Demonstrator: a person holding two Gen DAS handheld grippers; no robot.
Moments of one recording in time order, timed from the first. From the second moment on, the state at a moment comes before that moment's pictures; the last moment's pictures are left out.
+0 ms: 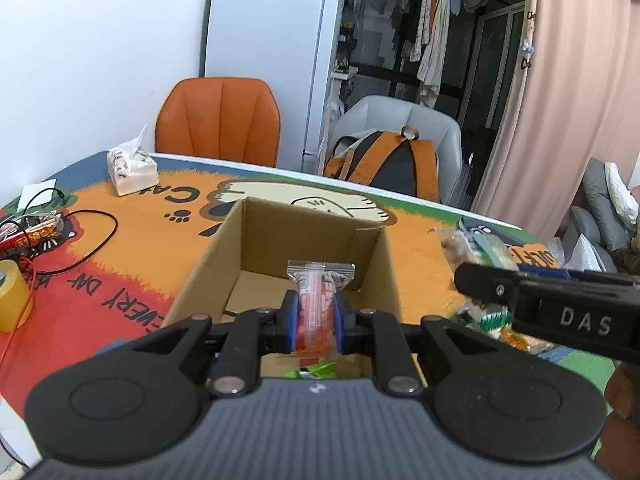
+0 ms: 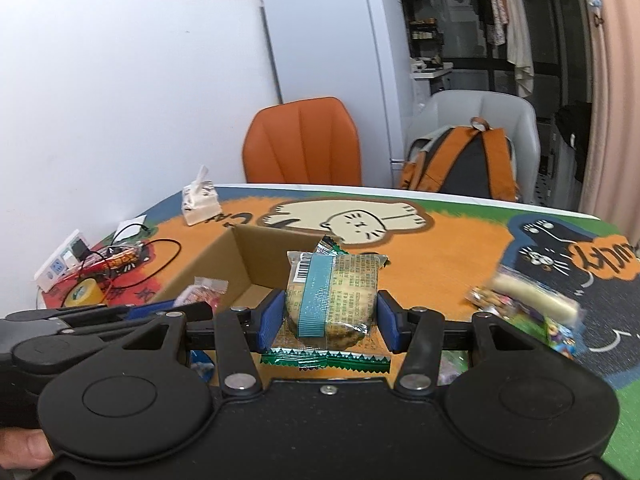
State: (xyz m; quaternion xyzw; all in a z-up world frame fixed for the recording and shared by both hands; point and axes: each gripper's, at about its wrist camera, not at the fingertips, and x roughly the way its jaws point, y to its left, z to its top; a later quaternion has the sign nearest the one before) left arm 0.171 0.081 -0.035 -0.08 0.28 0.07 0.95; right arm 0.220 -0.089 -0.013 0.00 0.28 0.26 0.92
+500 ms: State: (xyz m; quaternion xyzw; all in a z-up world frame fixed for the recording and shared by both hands) left arm 0.207 0.104 -0.050 -0.08 0.31 0.08 0.94; right arm 0.237 -0.057 -0.020 0.00 0.29 0.29 0.91
